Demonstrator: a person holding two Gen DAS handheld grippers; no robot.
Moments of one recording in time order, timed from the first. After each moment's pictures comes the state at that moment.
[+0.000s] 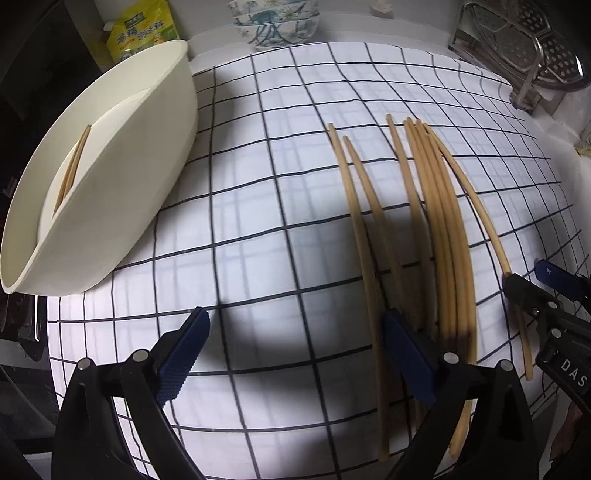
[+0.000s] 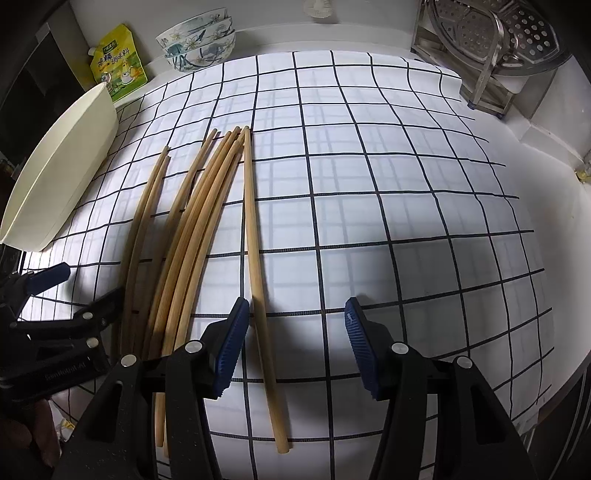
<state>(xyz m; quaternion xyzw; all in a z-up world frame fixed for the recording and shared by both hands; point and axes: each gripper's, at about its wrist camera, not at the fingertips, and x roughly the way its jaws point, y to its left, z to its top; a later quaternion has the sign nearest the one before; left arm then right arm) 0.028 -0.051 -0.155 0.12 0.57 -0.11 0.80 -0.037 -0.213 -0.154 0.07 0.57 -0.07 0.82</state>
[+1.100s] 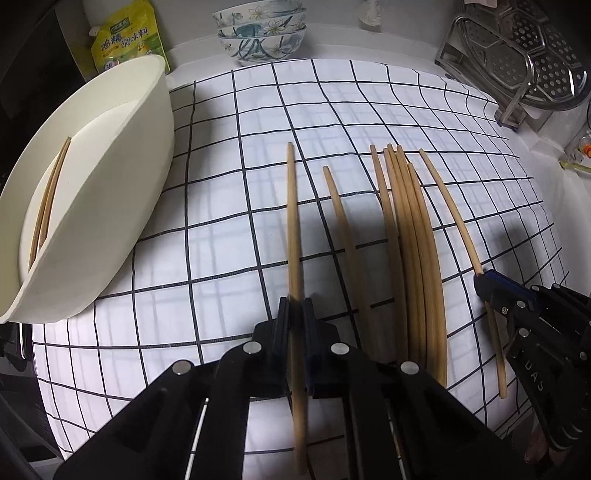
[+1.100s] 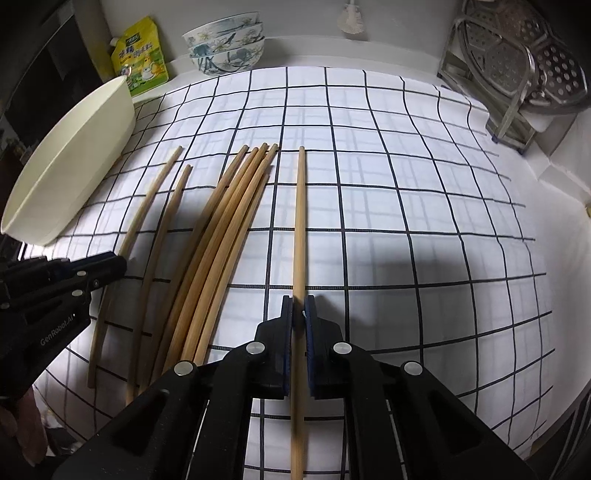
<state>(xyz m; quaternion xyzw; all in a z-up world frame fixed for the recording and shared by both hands) 0.043 -0.063 -0.151 0.09 0.57 -0.15 0.80 -0.016 -0.207 -0.154 0.04 0.55 -0.04 0.83</state>
